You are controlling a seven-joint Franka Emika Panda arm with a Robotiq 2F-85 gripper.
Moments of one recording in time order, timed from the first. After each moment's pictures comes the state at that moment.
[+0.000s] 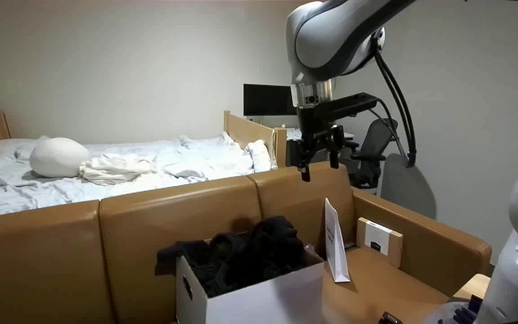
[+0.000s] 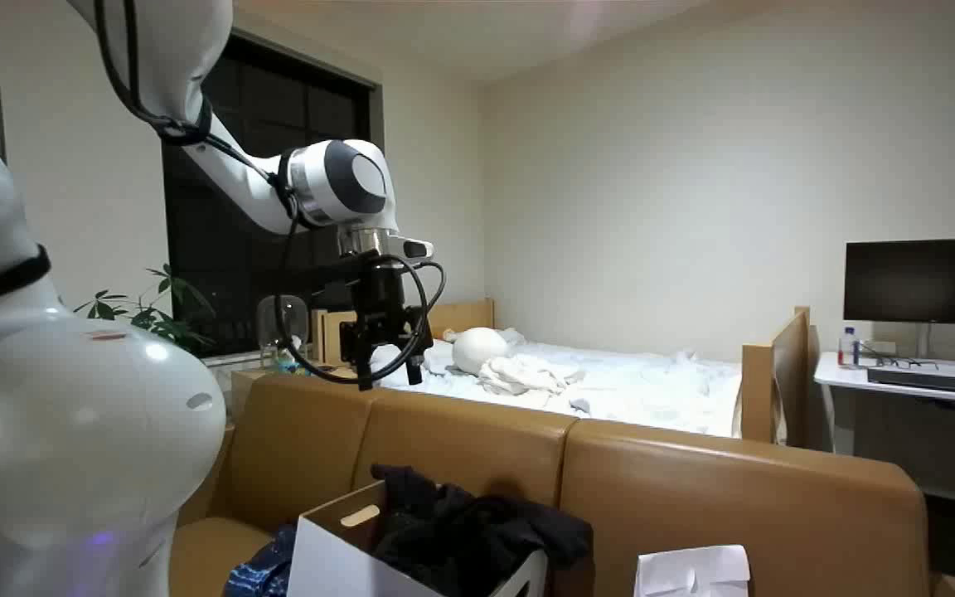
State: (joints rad) arm -0.01 -0.46 0.24 -2.55 -0.09 2.01 0.28
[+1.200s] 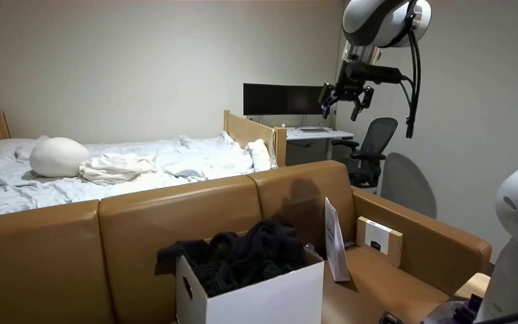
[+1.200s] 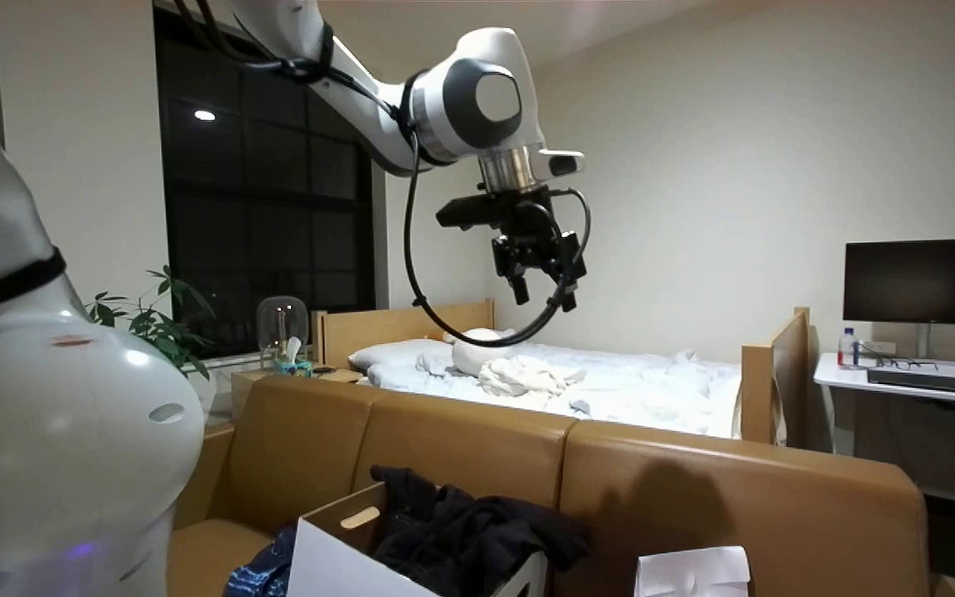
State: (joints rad) arm -0.14 -0.41 -0.13 -2.37 -0.06 2.32 0.24
